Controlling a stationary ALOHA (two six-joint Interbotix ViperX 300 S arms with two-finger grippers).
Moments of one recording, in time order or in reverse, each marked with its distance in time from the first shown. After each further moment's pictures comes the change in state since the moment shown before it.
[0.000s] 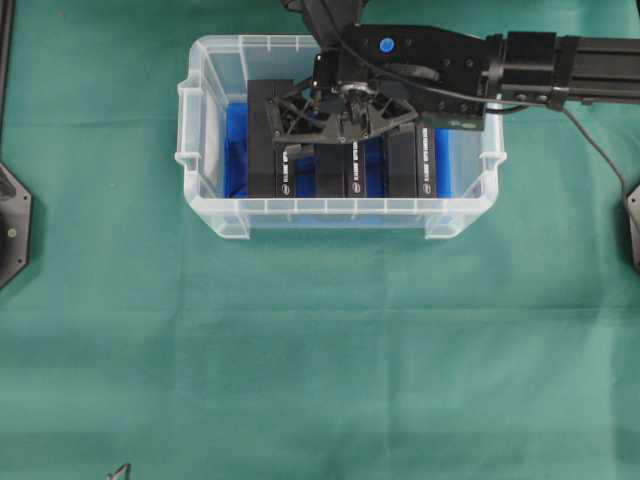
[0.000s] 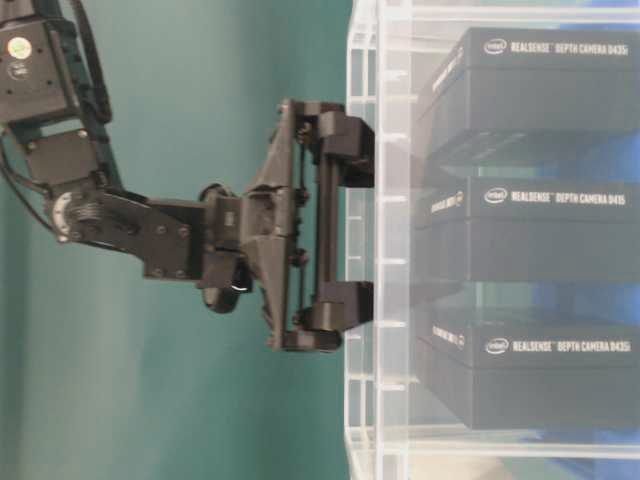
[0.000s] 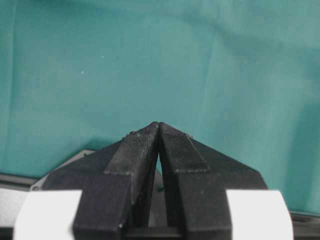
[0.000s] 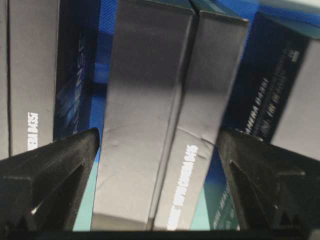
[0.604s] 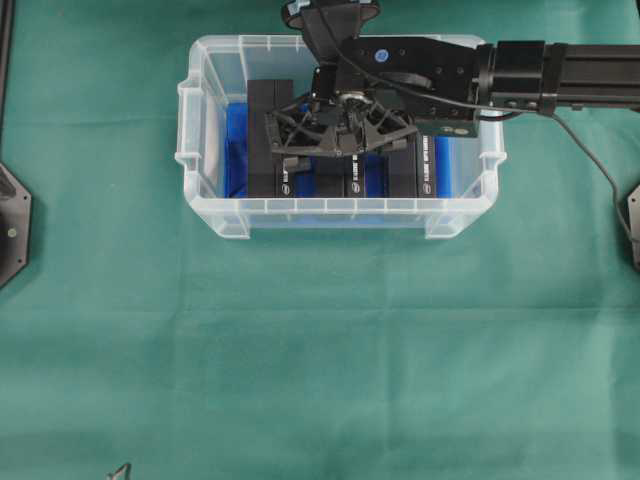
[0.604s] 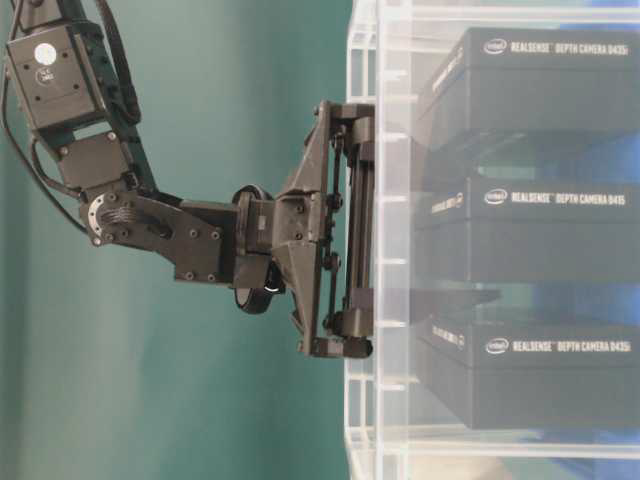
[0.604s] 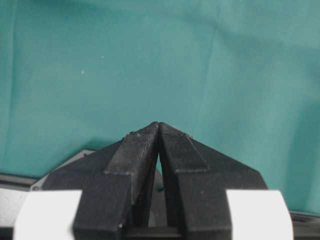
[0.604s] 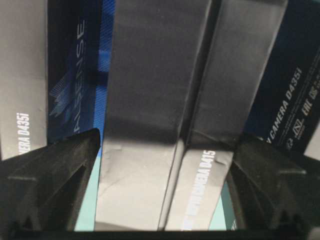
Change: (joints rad) left arm 0.000 -0.002 0.000 0.000 0.000 0.000; right arm 0.002 0.015 0.028 0.063 -0.051 0.005
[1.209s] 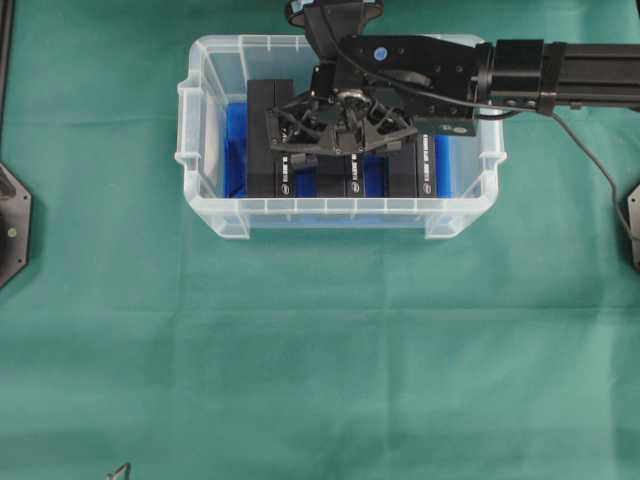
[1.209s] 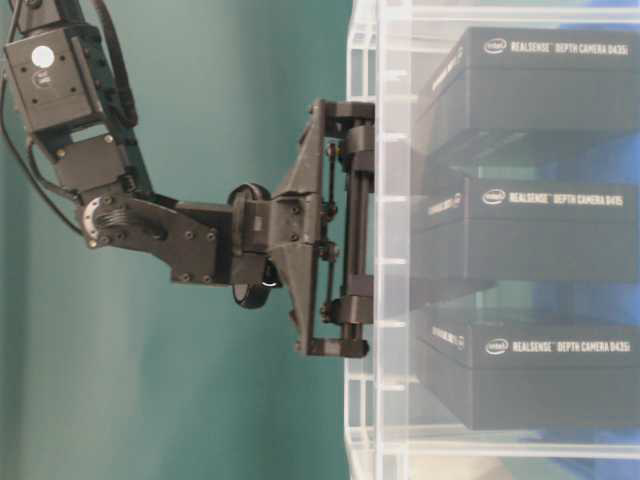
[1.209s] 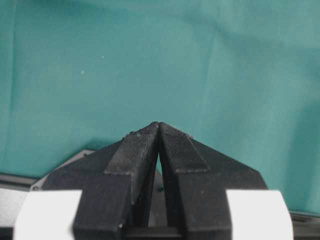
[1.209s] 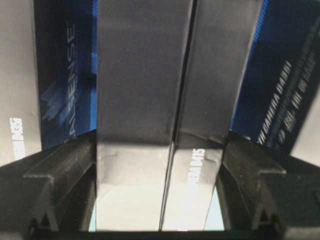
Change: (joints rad) left arm 0.000 0.000 0.000 0.000 -0.002 0.000; right arm 0.000 0.000 -0.021 0.003 0.041 0.038
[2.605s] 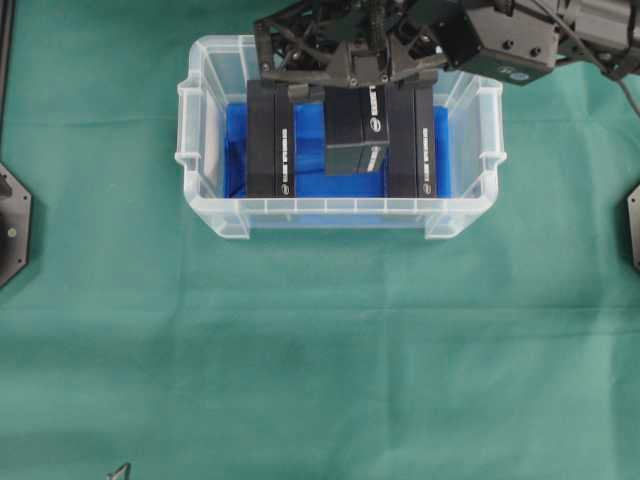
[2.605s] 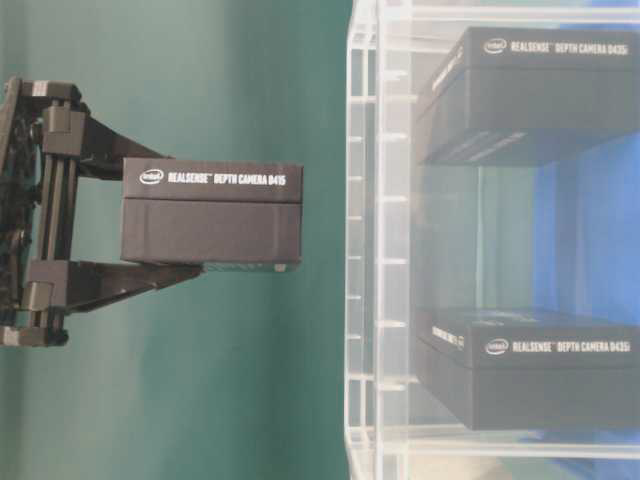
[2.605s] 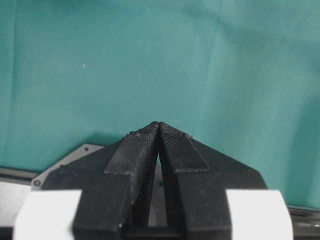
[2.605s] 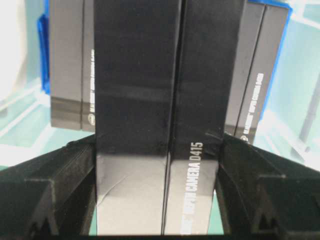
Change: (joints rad) left arm 0.000 -0.002 0.000 0.002 0.018 -0.002; right arm 0.032 -0.044 -0.508 -0.097 0.557 0.005
